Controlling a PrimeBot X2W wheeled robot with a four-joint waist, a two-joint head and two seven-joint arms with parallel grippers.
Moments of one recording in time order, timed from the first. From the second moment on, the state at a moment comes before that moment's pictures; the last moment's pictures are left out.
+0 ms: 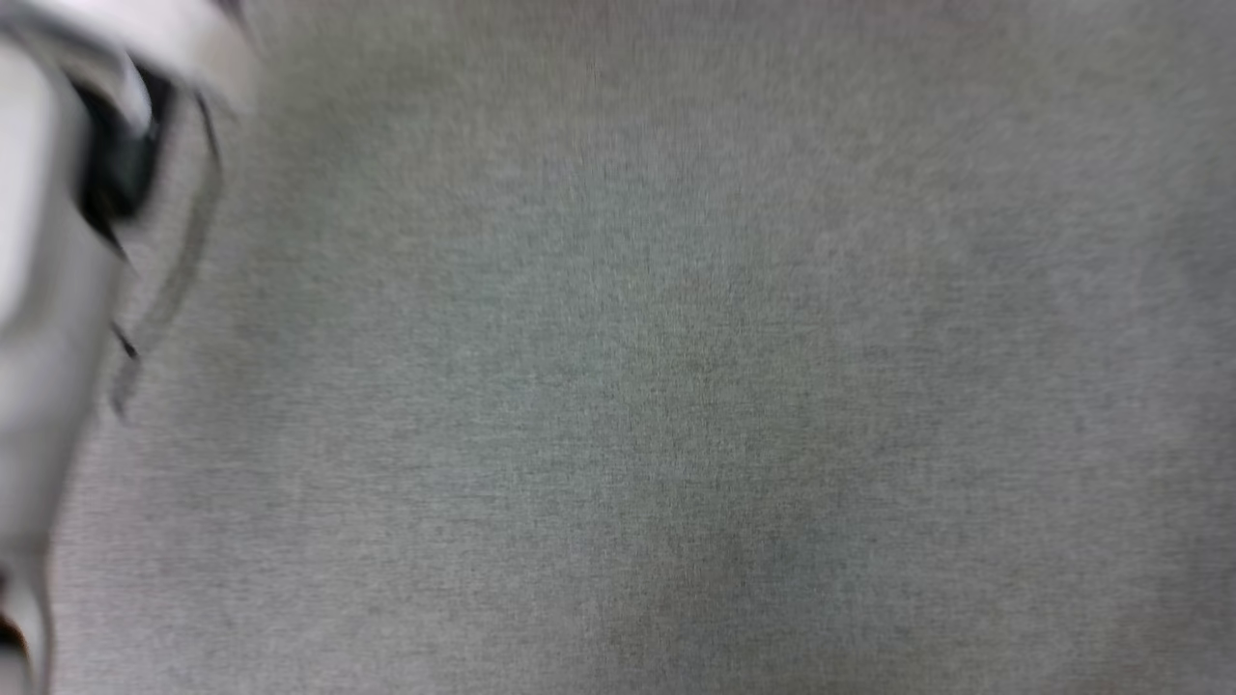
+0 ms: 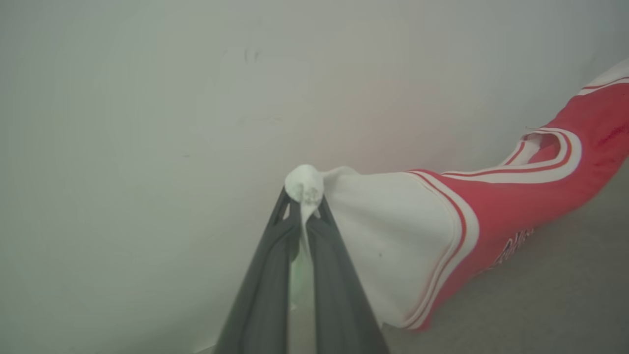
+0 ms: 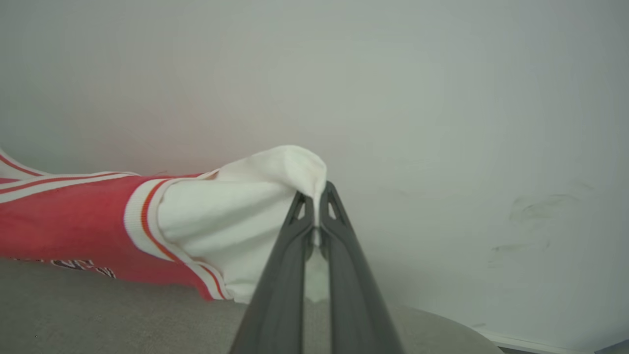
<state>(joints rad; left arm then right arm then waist) -1.14 0.54 -0.50 0.50 -0.53 -0.10 -0.25 -1.19 -0.49 0.21 0.57 0.28 0.13 0.07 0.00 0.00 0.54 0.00</state>
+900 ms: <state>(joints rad) -0.06 0.70 -0.56 0.07 -0.75 0.12 -0.14 -0.17 -0.64 0.26 0.26 0.55 0.13 0.16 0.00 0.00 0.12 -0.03</state>
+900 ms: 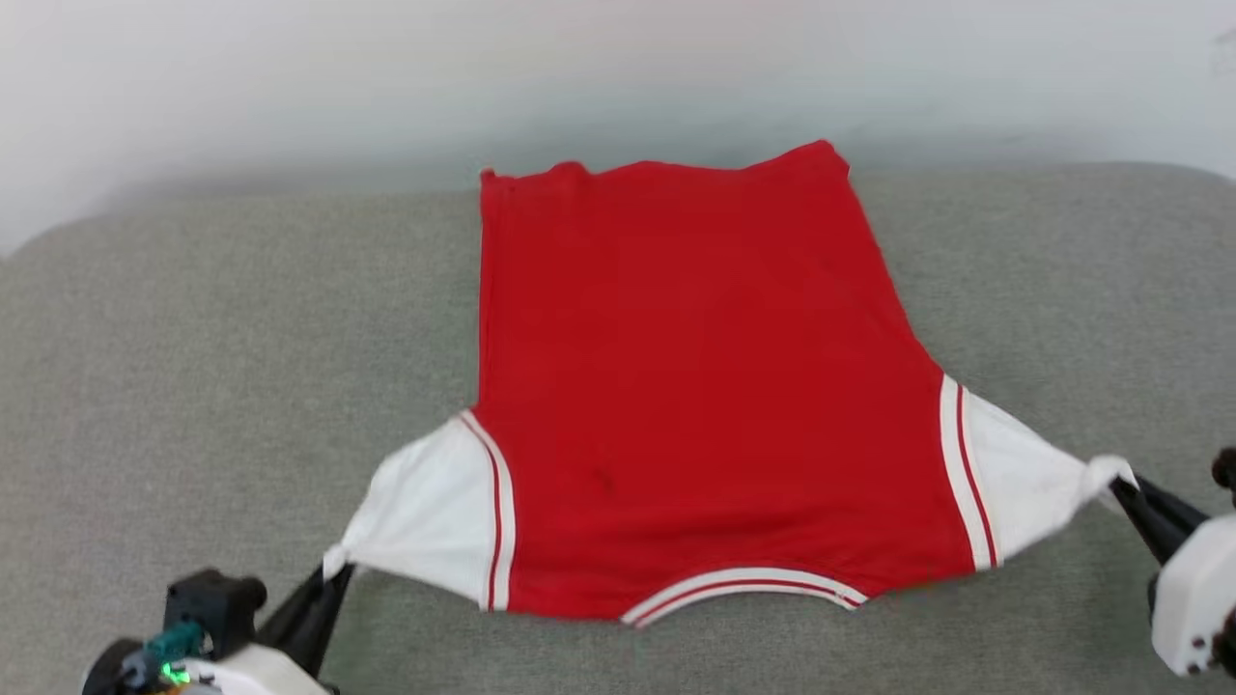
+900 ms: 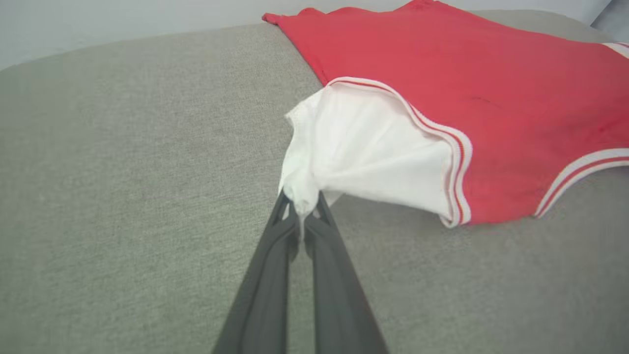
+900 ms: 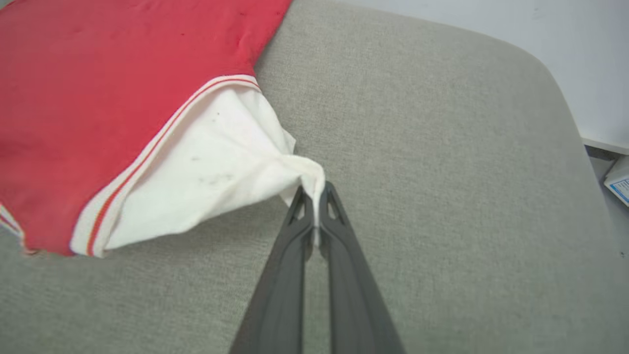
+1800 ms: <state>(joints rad) 0.07 0.72 -0.59 -0.16 -0.85 0.10 -0.08 0.08 -0.72 0.04 -0.09 0.73 0.13 0.59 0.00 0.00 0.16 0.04</state>
